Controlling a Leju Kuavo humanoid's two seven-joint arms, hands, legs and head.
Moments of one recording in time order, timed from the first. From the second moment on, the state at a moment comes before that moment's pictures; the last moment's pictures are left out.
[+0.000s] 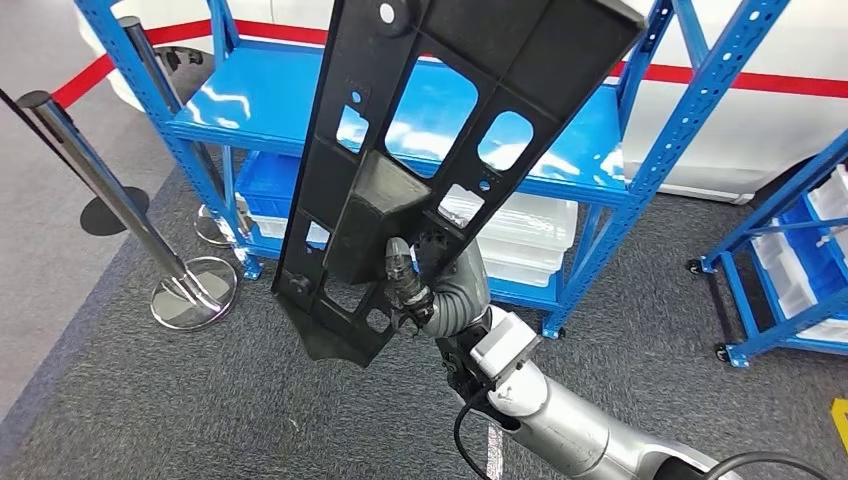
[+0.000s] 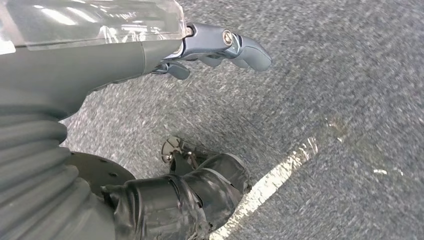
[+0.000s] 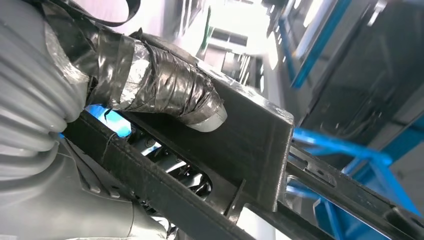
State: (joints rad) left arm -0.11 -0.08 -0.76 -0.24 0.91 0.40 -0.32; right arm -0.28 -0.15 0.67 -1.99 -0.18 -0.38 -0.51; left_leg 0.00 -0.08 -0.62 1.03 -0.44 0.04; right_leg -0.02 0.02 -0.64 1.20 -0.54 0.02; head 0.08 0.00
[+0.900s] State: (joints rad) left arm -0.11 -0.07 -0.76 -0.24 0.91 0.38 -0.32; right arm -0.24 -0.15 0.65 -1.99 -0.30 -0.25 -0.57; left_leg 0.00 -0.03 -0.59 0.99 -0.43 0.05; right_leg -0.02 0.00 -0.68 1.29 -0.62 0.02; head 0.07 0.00
